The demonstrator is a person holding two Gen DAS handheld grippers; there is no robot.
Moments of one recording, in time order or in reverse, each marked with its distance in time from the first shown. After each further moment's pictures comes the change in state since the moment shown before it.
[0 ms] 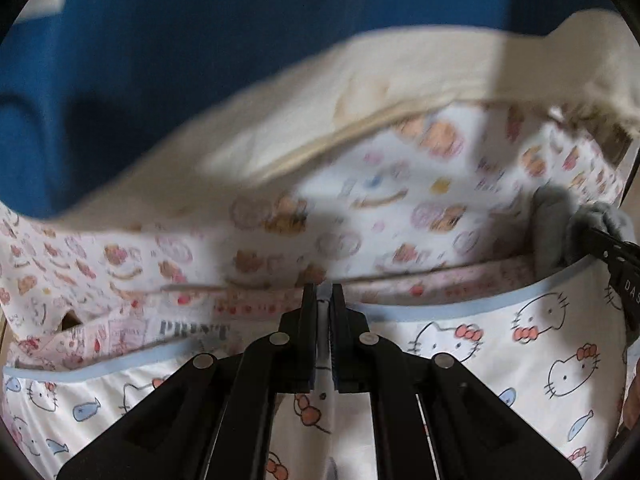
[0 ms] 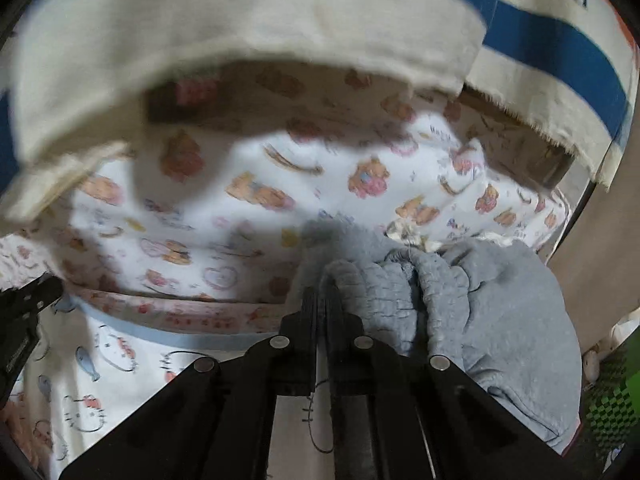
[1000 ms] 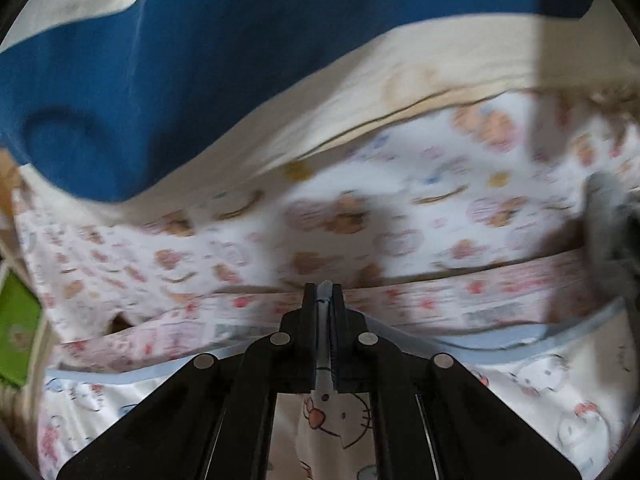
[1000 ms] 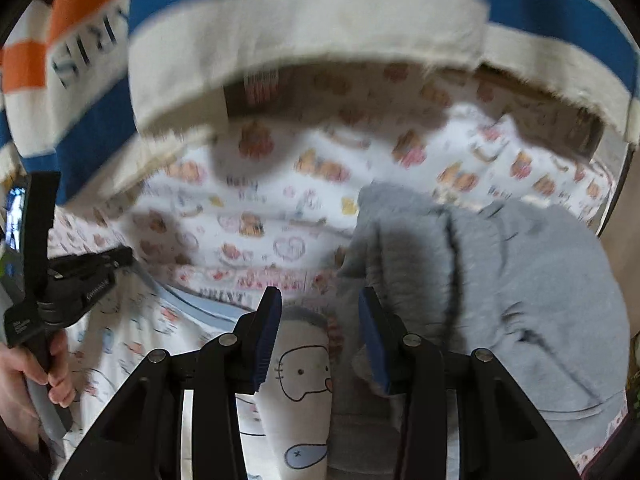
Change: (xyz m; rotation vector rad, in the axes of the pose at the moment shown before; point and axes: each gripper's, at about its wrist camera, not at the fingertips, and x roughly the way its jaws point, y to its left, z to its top) left arm -0.017 0.001 0.008 0.037 -0.010 0.247; right arm -0.036 -0.002 -0.036 0.009 -0.035 0.263
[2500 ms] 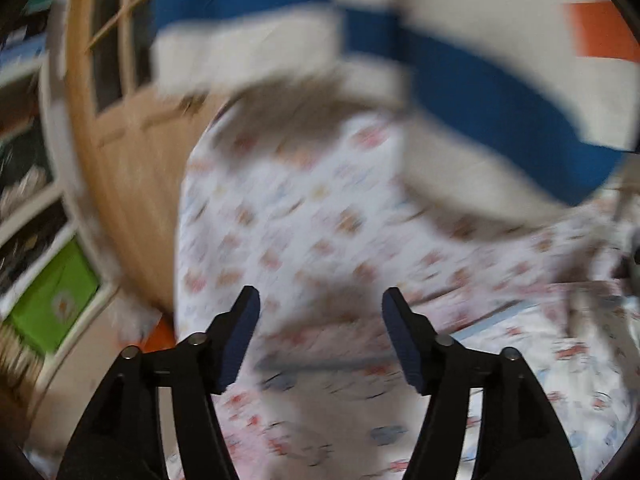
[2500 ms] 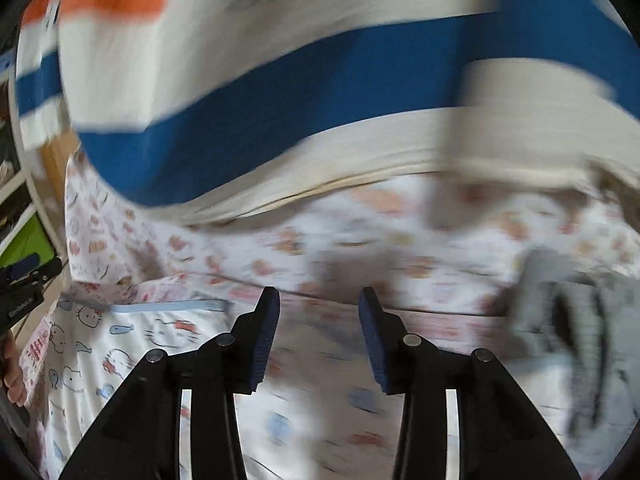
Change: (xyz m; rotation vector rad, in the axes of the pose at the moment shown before) left arm -0.075 0.199 -0.065 -0.138 -0.221 0.100; right arm -0.017 0.117 0.022 -0.094 -0.089 0.091
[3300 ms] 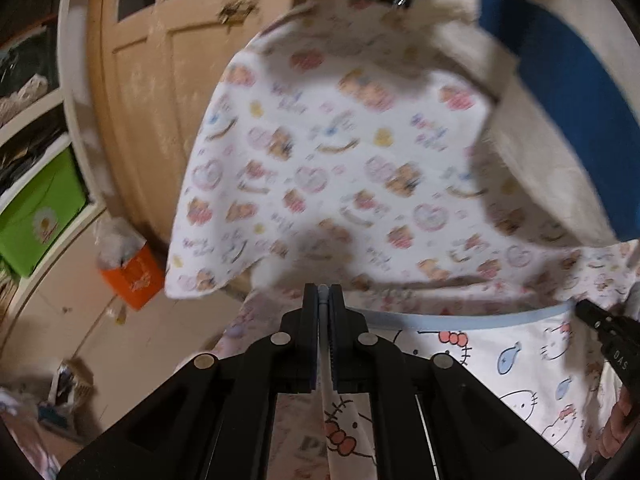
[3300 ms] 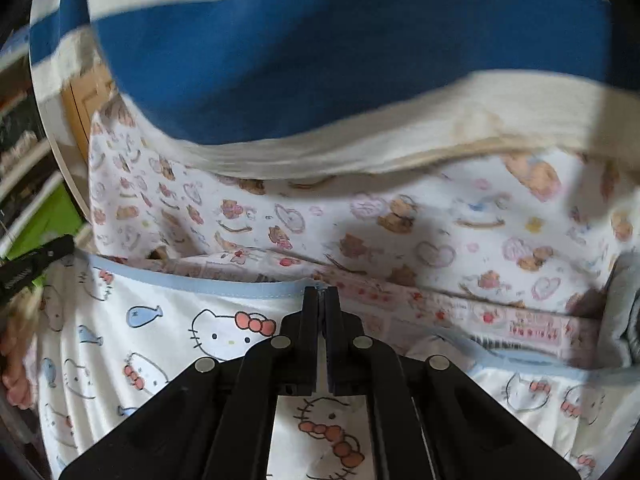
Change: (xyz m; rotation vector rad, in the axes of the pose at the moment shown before) left arm 0.057 0.064 -0.011 -0.258 0.265 0.008; right arm 0.088 0.113 0.004 -0.146 0.145 0.157
